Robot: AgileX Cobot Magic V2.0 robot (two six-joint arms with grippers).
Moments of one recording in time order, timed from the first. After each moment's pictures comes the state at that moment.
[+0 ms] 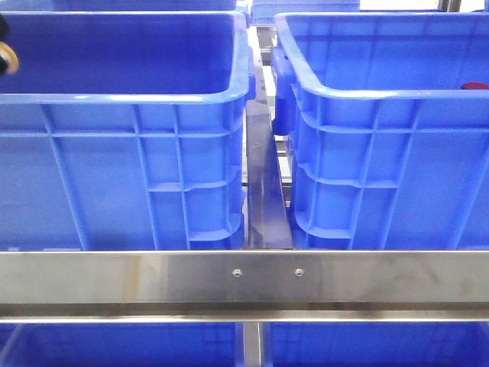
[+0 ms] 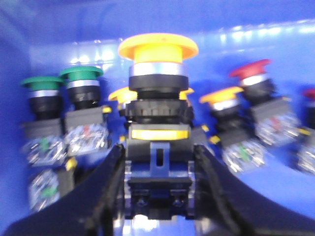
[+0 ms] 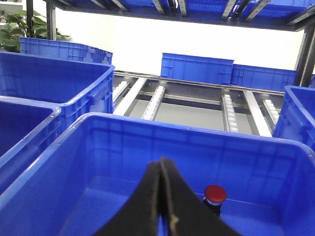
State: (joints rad) left arm -0.04 1.52 -1.18 -0.04 0.58 0.06; right arm -0.08 0.51 -0.44 1.82 0.18 -1.88
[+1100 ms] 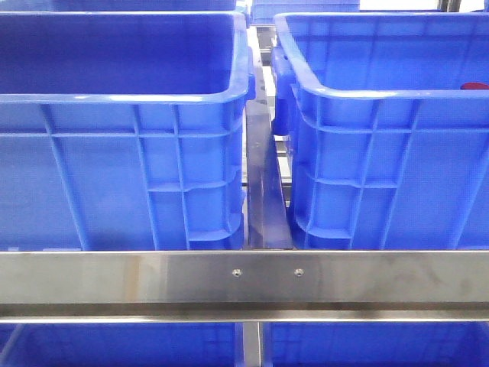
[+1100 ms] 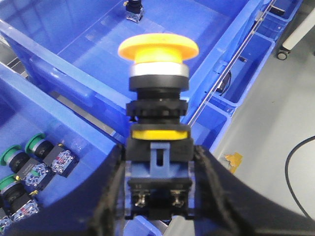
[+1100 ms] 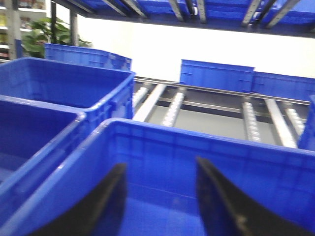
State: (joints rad) left arm -0.90 1.15 -1.18 -0.02 0.66 0.09; right arm -0.08 0.51 -0.44 1.82 0.28 -1.87
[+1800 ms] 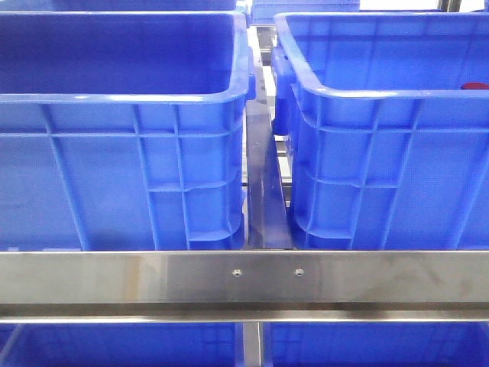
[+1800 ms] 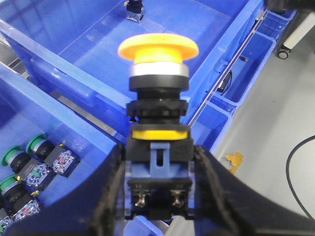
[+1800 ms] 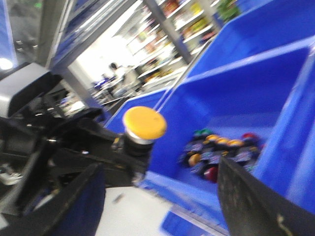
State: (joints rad) left arm -0.90 1.15 -1.18 -0.02 0.66 0.09; right arm -0.08 0.73 -0.48 1.78 0.98 -1.19
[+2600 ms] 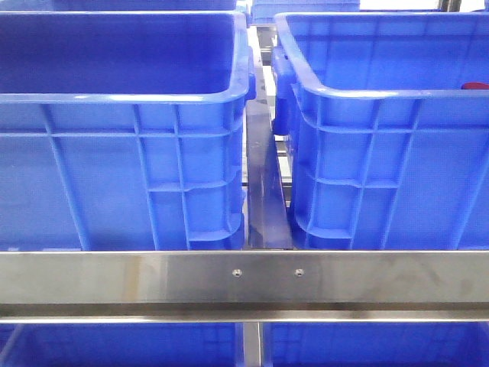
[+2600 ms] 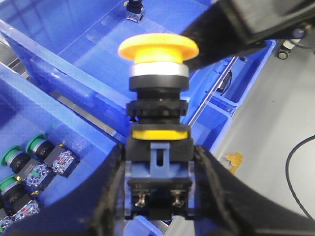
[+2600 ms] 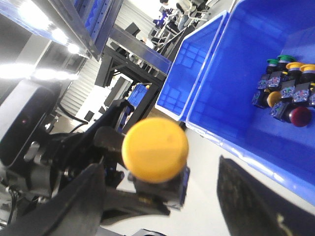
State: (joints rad) left arm -0.90 1.15 -1.18 -0.02 0.66 0.09; right arm 0.14 1.17 -0.74 1.77 1.10 -1.01
